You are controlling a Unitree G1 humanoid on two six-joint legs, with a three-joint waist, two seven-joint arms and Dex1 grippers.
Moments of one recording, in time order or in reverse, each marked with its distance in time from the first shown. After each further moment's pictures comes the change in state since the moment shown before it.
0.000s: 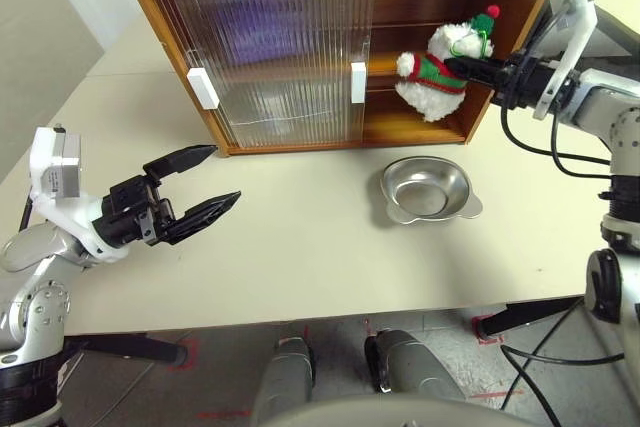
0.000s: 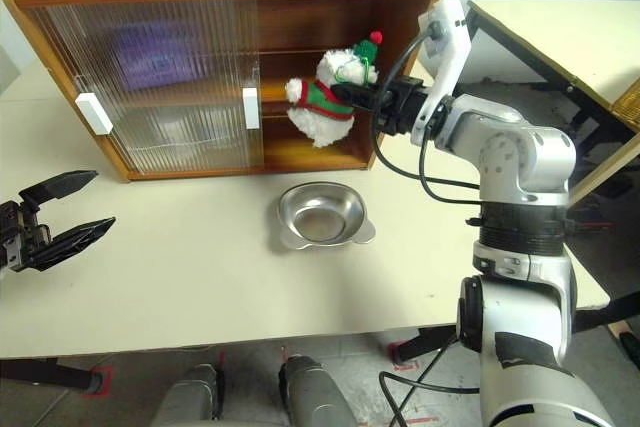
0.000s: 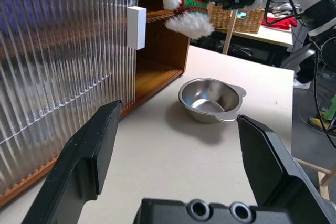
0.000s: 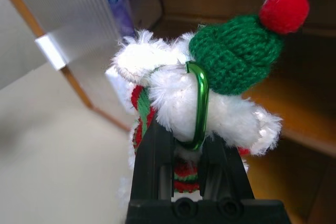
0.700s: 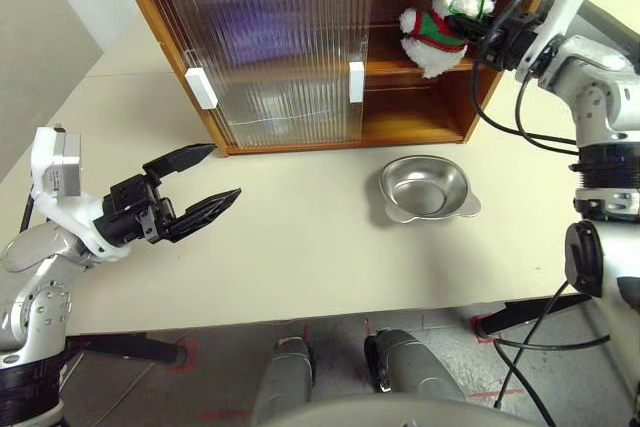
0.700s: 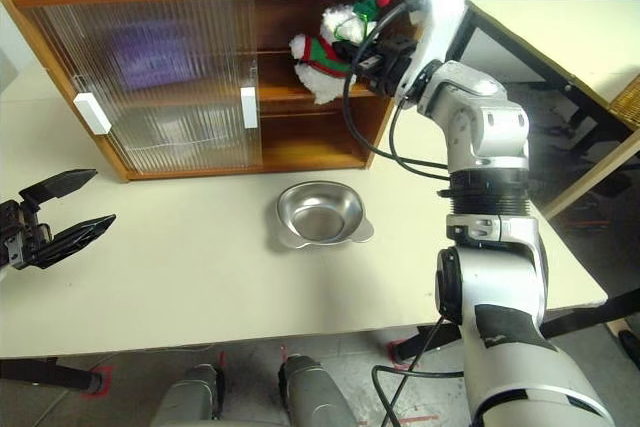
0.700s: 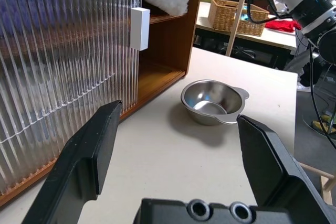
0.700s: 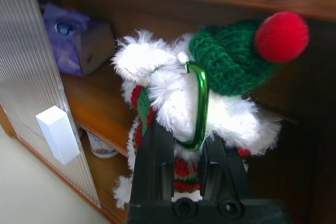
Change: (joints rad) left arm -0.002 -0.008 -0.001 0.000 0.001 0.003 0.016; right arm -0.157 0.063 0.113 0.277 -0.277 -0.415 0.008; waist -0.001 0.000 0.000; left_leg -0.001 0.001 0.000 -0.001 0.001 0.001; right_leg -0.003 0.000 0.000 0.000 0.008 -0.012
